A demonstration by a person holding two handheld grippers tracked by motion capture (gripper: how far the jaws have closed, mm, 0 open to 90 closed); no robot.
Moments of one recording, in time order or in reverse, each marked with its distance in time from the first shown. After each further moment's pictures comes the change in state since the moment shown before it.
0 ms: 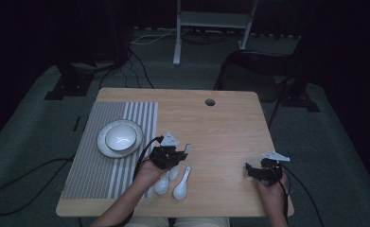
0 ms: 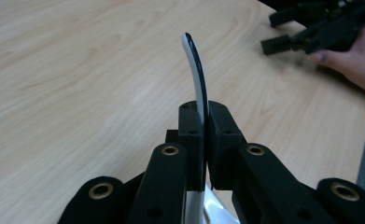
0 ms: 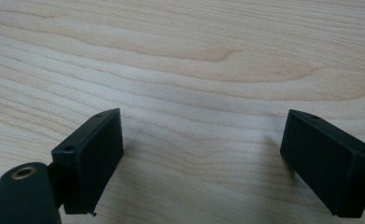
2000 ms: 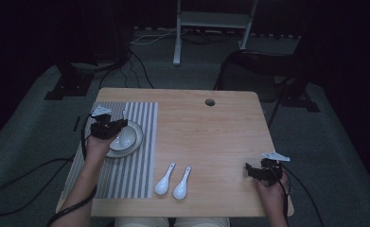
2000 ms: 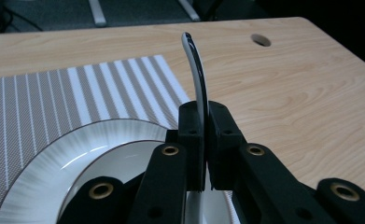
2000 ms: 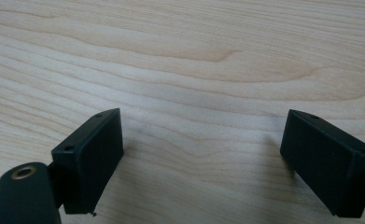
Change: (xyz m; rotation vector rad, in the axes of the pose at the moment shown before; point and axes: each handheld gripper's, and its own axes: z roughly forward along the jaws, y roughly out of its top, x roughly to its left) left arm 0.161 -0.034 -0.099 -0.167 0.338 -0.305; right arm 0.000 0.000 0.000 0.001 -0.001 -0.001
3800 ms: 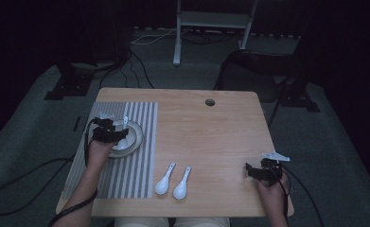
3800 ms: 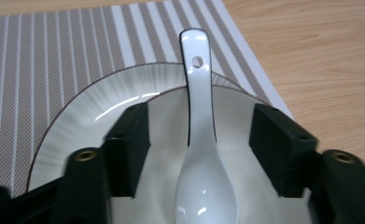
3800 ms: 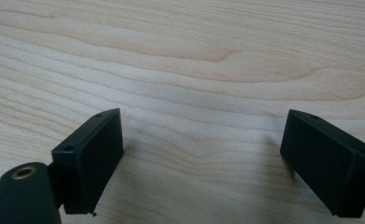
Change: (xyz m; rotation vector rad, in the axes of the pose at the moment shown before) left arm 0.012 -0.026 0.027 0.149 0.177 -0.037; right arm 0.000 0.000 0.000 -0.001 0.001 0.000
